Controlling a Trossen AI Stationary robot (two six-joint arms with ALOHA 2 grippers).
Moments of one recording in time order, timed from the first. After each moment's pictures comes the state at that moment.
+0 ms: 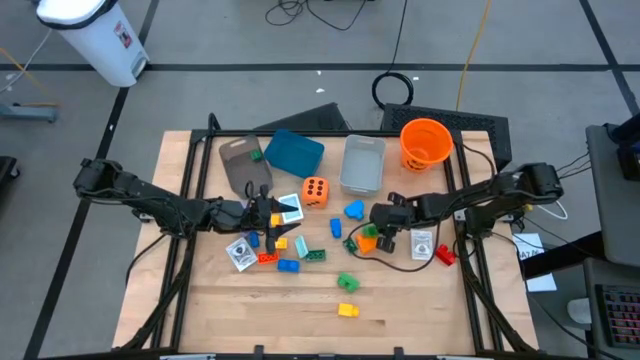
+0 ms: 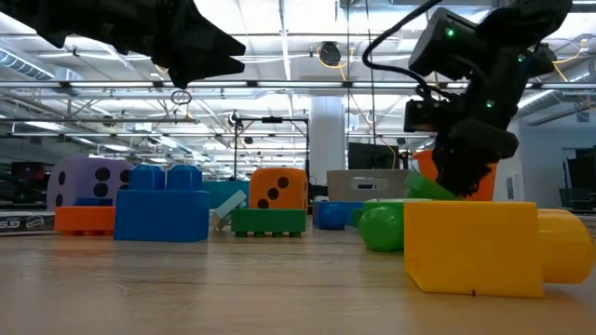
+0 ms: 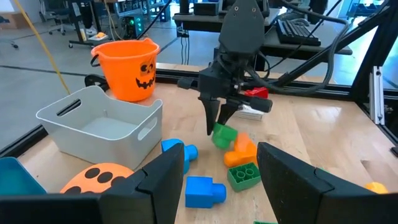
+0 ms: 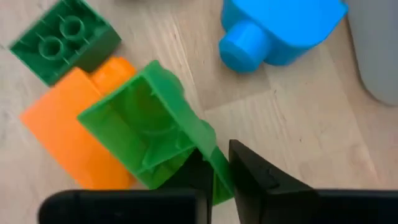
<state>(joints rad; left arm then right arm) -0.21 1.19 0.50 0.51 -0.36 -0.11 0.06 1.42 0.64 -0.30 0.15 0.33</state>
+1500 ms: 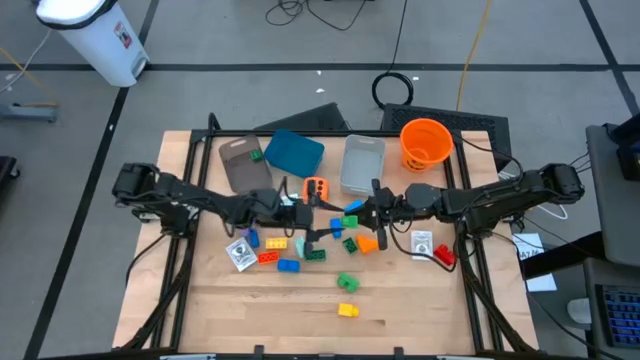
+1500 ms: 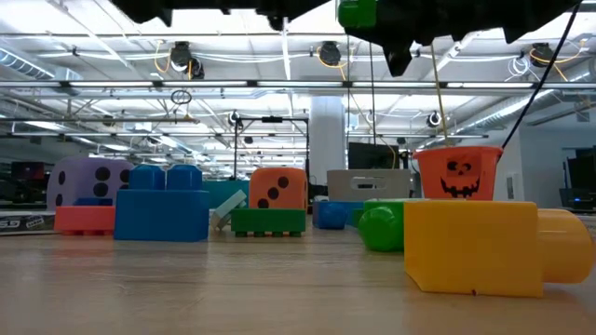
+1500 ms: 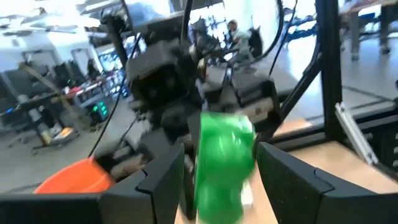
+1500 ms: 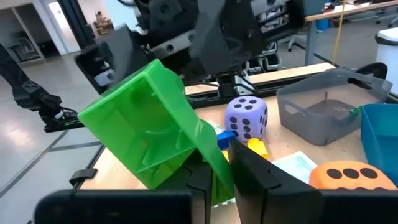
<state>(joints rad) -0.12 1.60 0.94 0.72 -0.04 0.26 0.08 1.20 0.64 0.45 0.02 0.22</state>
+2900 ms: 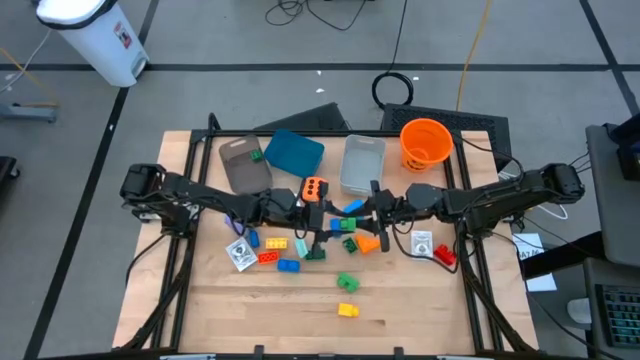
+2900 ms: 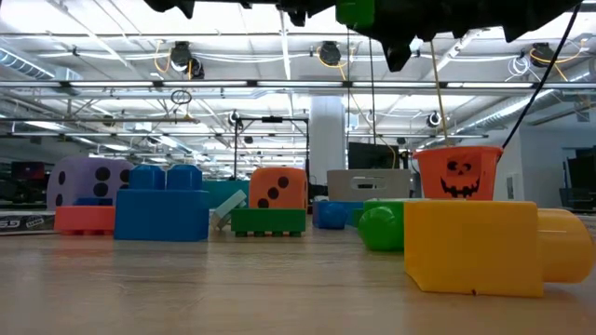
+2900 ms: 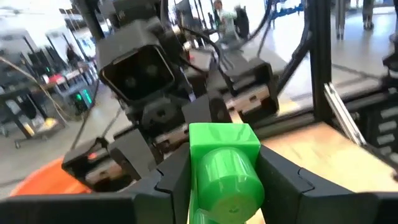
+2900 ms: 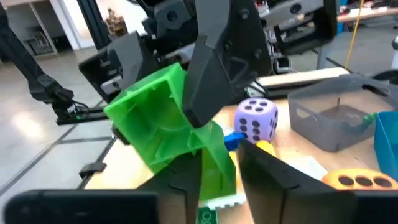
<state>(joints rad) -0.11 1.64 1.06 0.54 0.00 0.28 0.09 1.19 0.64 0.46 -0.03 0.19</state>
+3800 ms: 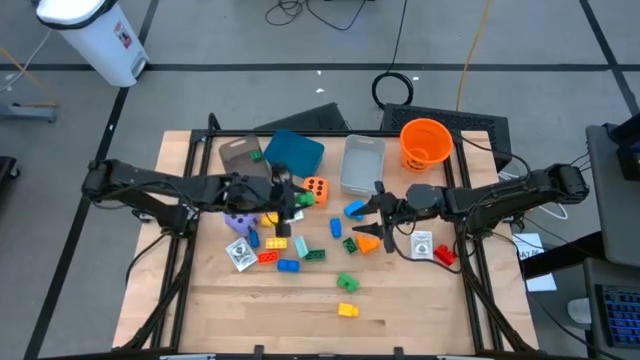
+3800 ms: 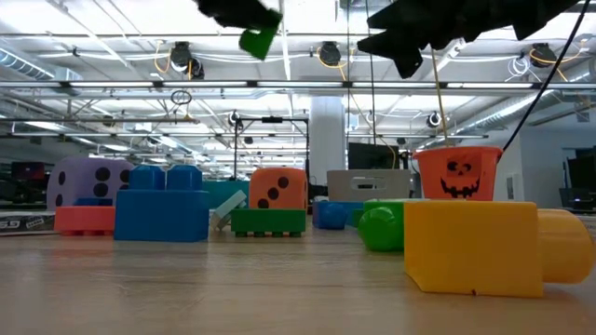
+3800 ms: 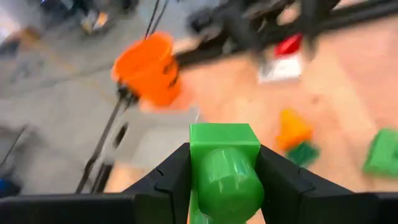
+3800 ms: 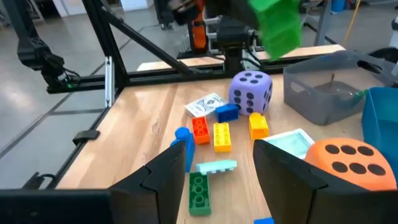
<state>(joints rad) -0.09 1.29 1.06 -0.24 -0.32 0.21 0.09 1.14 0.64 0.28 -0.03 0.14</state>
